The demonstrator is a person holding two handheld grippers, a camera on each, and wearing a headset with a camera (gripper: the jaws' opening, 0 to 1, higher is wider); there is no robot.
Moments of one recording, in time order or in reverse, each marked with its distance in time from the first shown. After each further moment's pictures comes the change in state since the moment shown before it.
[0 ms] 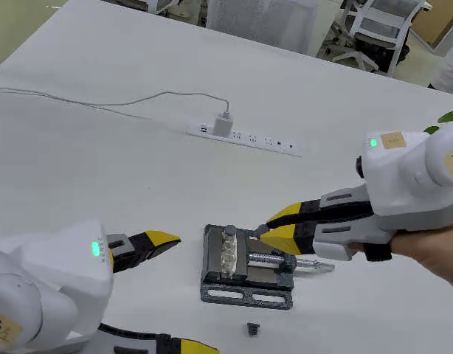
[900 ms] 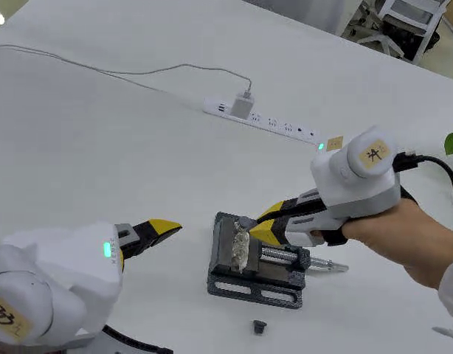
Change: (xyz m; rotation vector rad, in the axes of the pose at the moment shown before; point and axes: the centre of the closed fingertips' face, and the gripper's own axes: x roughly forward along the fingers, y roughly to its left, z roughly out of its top) left arm 0.012 0.007 -0.026 -0.059 -0.006 -0.044; right arm 0.070 -0.042 -0.044 0.045 0.200 0.018
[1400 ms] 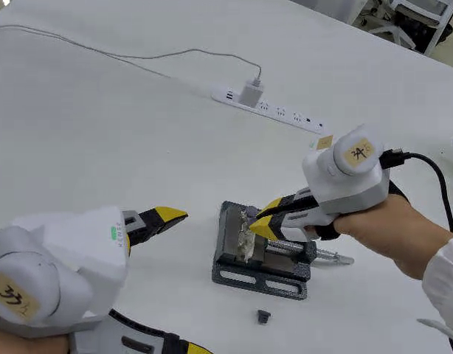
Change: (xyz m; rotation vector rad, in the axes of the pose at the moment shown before) left arm -0.001 0.002 0.000 -0.023 -0.021 0.009; right arm 0.018 -0.002 -0.011 -0.011 0.059 -0.002
